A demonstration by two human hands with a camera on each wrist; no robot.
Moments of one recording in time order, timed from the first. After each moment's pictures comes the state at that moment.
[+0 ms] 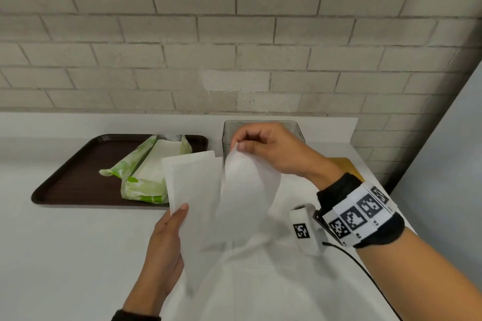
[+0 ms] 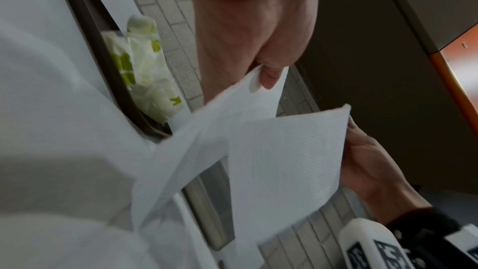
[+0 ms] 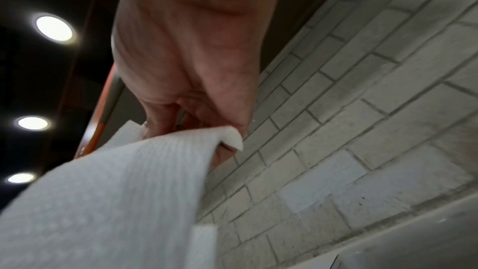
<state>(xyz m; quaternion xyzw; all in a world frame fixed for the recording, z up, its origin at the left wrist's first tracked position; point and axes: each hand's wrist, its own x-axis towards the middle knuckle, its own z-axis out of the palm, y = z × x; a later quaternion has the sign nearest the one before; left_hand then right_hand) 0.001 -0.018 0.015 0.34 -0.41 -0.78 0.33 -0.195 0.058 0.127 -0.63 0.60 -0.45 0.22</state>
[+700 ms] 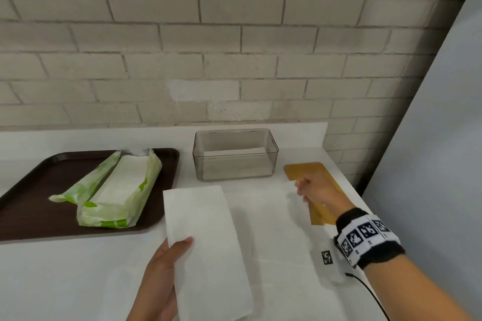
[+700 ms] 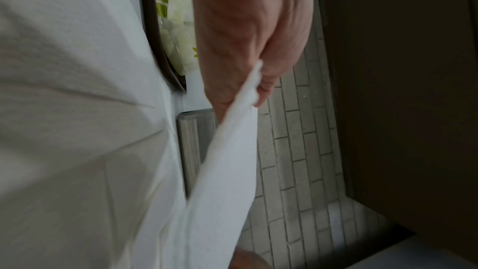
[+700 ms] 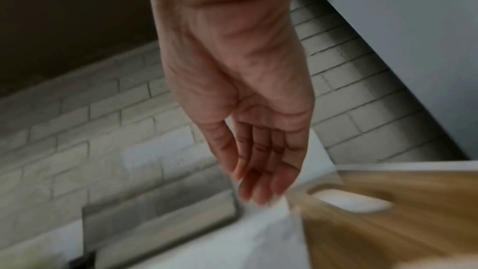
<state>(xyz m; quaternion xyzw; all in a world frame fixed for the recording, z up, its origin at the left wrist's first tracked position) -0.031 -0.006 -0.011 0.30 -0.41 -0.83 0.22 -0.326 0.125 0.008 -0.19 0.88 -0.38 0.21</state>
